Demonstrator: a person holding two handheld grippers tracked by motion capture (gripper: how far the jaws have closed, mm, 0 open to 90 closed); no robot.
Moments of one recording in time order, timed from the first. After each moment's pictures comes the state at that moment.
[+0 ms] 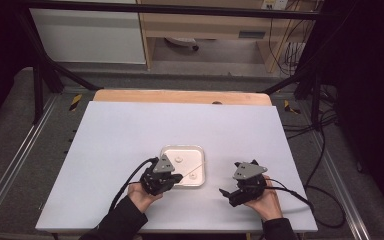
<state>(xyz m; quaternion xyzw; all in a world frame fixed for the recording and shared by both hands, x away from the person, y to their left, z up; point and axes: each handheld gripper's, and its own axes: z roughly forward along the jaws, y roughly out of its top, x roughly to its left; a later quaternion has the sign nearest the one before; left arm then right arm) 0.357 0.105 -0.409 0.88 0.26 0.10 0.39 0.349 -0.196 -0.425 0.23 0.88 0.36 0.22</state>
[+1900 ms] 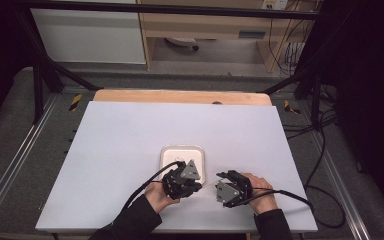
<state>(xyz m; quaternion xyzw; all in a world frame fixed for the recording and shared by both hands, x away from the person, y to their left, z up) 0.349 0.048 -0.398 0.92 0.15 0.07 0.34 0.332 -0.158 -0.428 -0.05 0.92 0.21 0.34</state>
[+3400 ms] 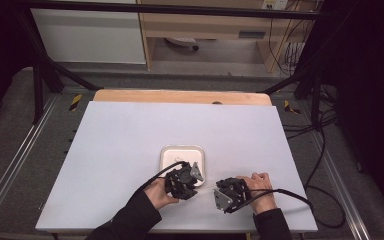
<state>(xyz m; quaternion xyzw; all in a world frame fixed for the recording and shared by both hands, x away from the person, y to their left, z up) 0.362 0.037 -0.407 0.96 0.15 0.04 0.23 0.329 -0.152 -0.430 -0.15 0.92 0.14 0.34</state>
